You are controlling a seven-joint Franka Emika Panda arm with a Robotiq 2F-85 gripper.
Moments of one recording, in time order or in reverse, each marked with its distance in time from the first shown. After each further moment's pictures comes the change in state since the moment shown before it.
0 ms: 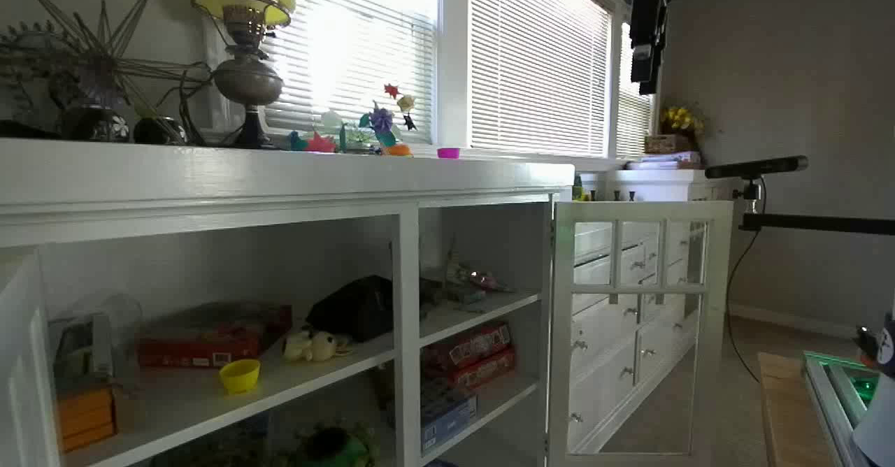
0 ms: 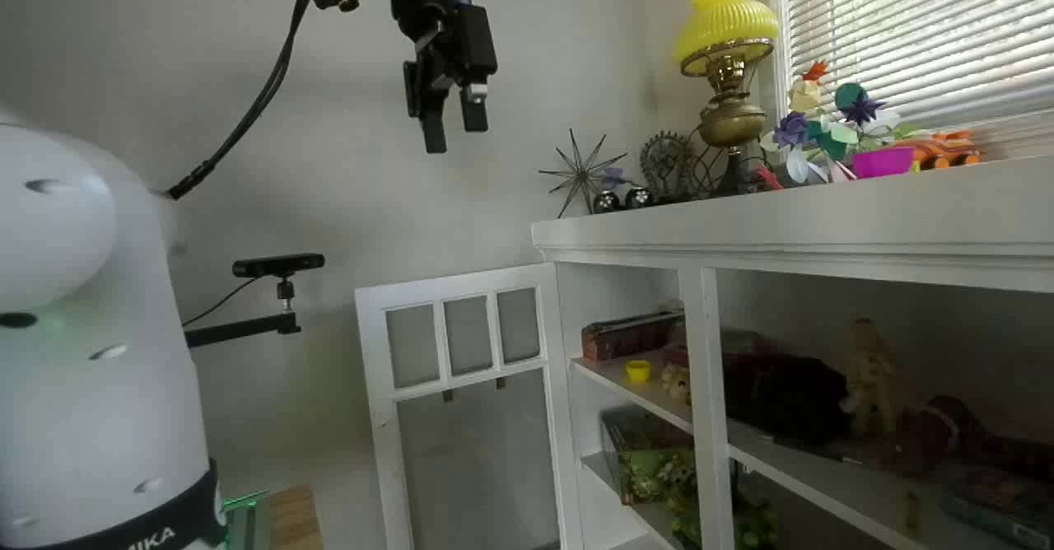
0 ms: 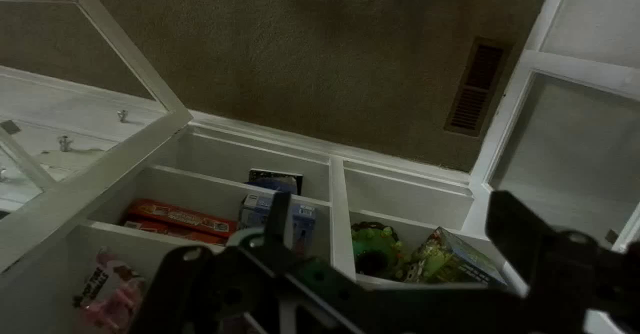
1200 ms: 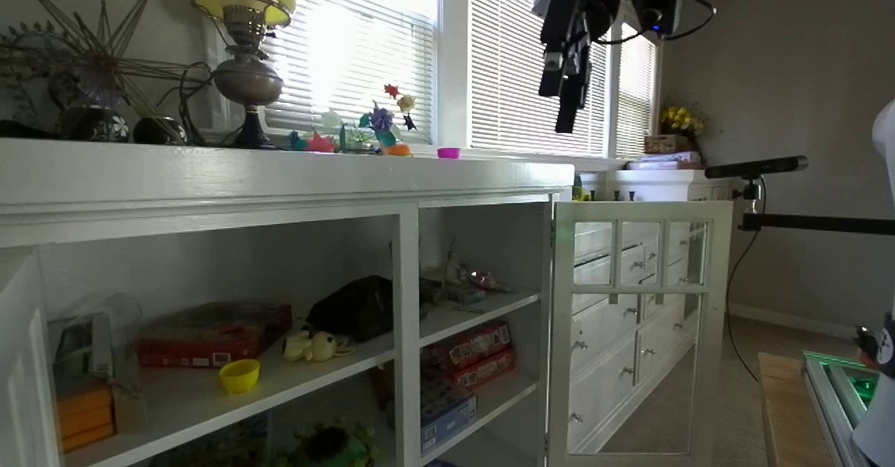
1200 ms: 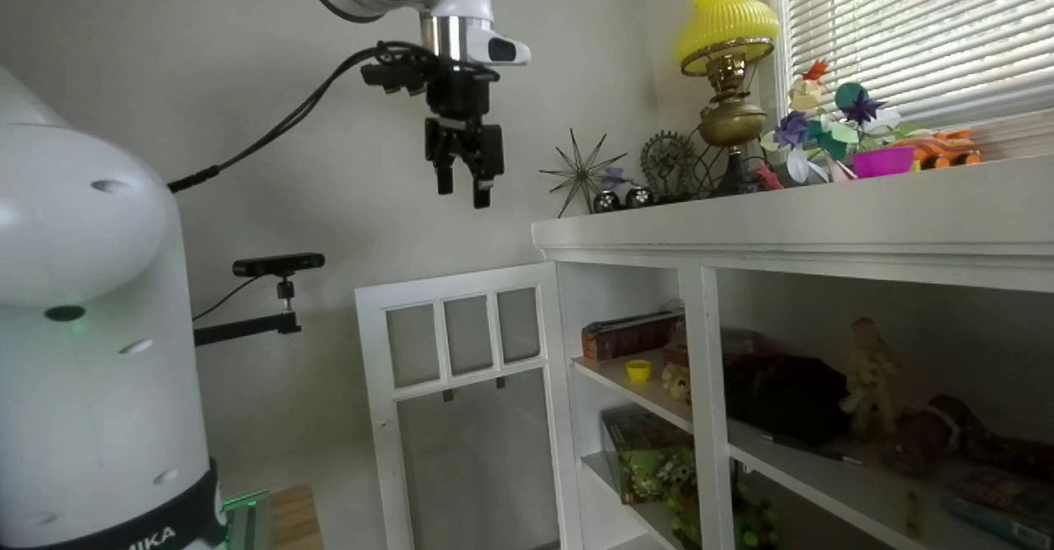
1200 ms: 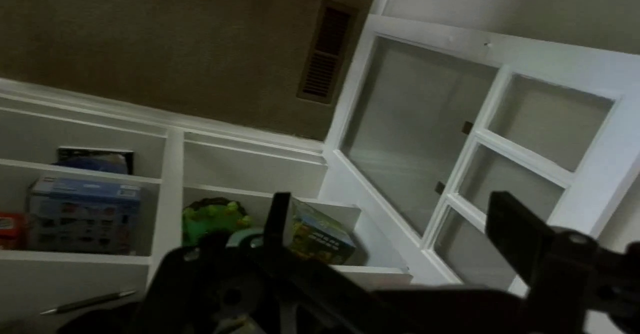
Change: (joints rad) arm 0.183 0.213 0.013 -0.047 0.367 0.313 -0.008
